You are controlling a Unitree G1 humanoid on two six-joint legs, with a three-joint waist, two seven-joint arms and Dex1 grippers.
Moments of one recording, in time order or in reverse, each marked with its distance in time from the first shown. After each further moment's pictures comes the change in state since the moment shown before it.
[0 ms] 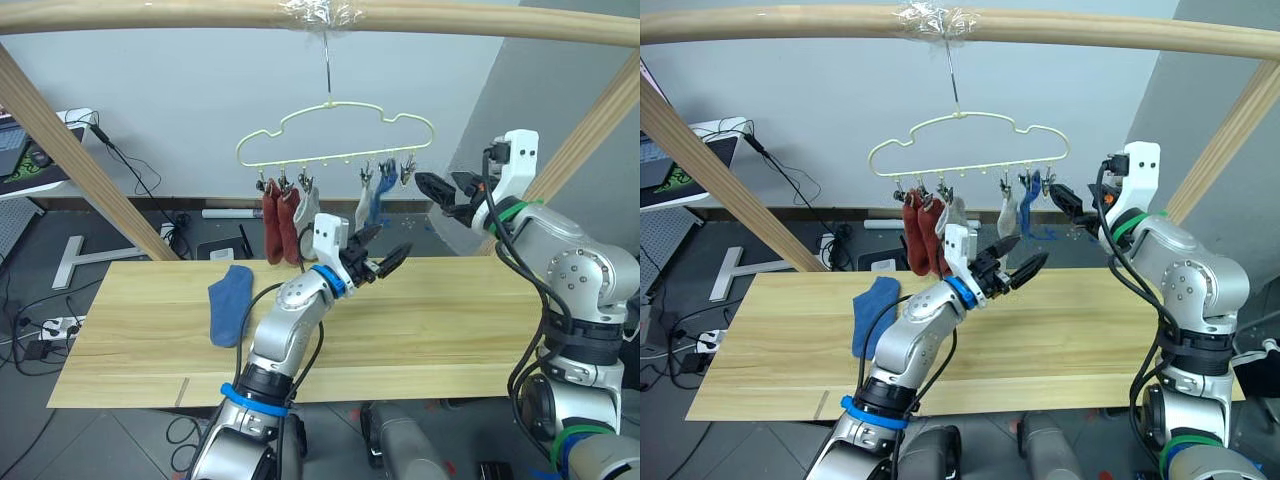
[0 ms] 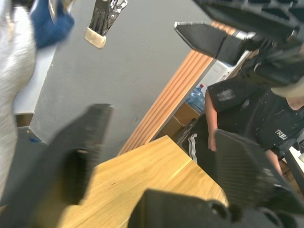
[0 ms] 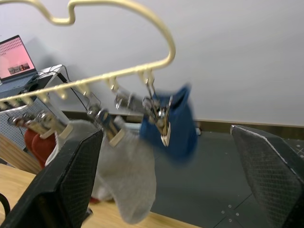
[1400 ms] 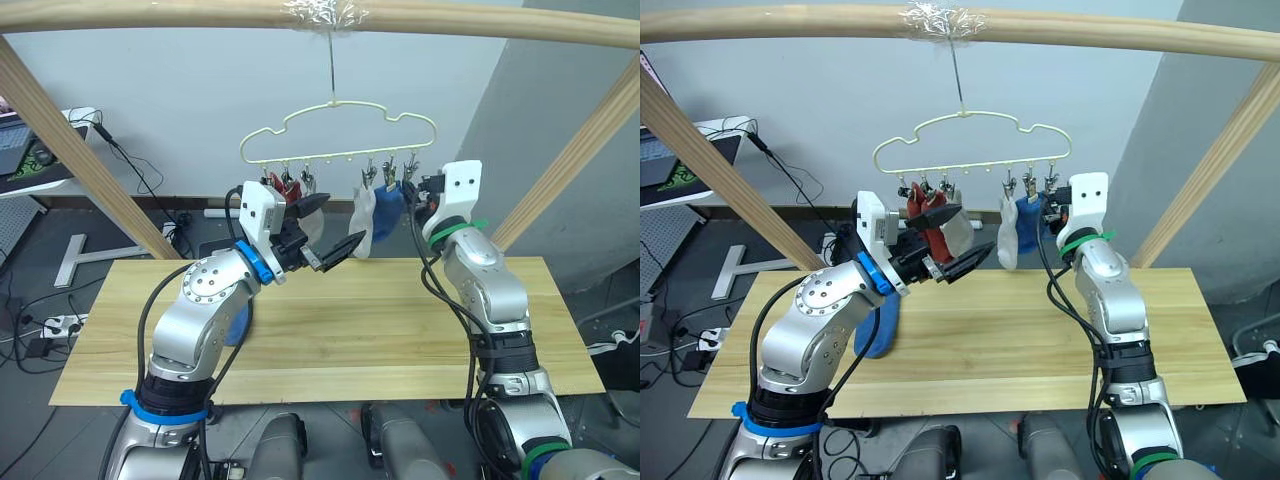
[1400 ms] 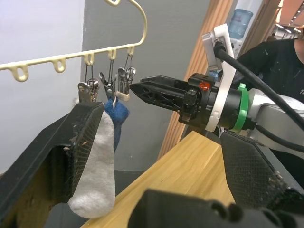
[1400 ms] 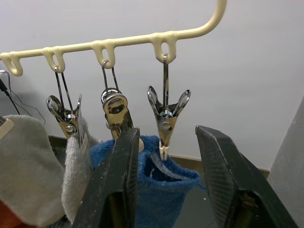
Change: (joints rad) left arm 0.029 0.375 0.115 -0.400 -0.105 0.152 -0.102; right arm 0.049 0.234 0.216 0.275 -0.466 -0.603 -0.081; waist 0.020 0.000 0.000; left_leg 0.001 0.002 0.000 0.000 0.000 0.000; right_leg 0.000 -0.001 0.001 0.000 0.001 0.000
